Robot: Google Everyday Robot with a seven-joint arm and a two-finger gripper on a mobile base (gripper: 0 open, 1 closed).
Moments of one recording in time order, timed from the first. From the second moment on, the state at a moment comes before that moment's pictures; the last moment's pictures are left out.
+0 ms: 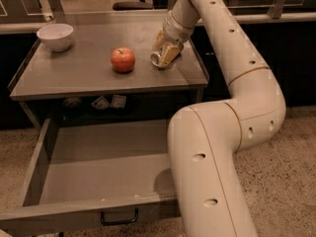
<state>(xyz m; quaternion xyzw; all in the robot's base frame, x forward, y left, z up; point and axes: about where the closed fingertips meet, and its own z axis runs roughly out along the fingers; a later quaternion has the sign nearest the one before) 0.785 -0.026 0.839 -0.79 0.56 0.05 0.24</state>
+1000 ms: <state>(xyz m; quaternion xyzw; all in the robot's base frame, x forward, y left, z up) 0.793 -0.017 0.845 -0.79 0.56 0.04 0.25</state>
